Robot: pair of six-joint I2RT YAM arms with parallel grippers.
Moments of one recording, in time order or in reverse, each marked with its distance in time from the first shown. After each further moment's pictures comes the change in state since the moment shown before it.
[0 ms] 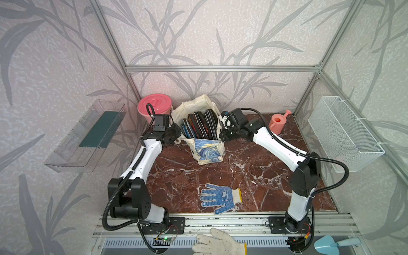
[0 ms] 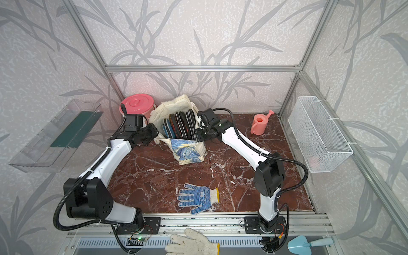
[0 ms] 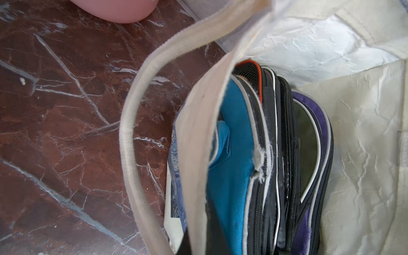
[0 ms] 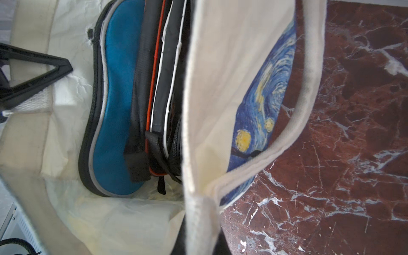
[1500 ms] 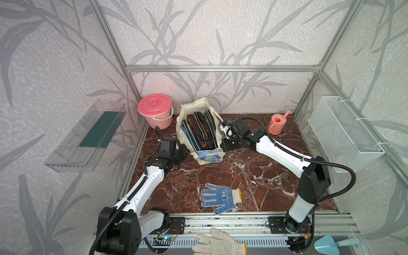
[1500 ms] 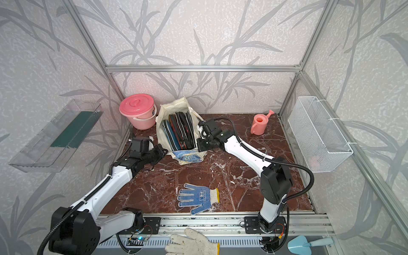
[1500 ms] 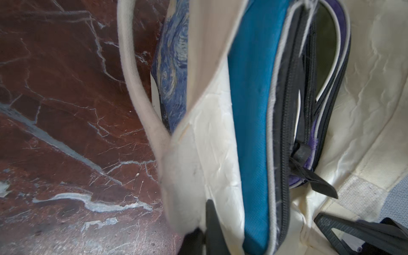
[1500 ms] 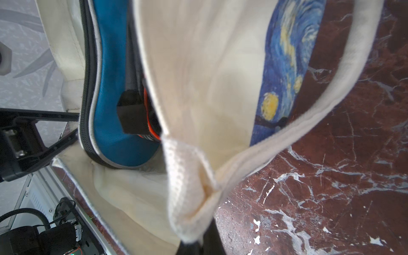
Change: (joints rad) left arm -0.154 -0.310 -0.483 0.196 0.055 -0.124; right arm 0.022 -0.116 -0.254 0.105 -0.033 0.030
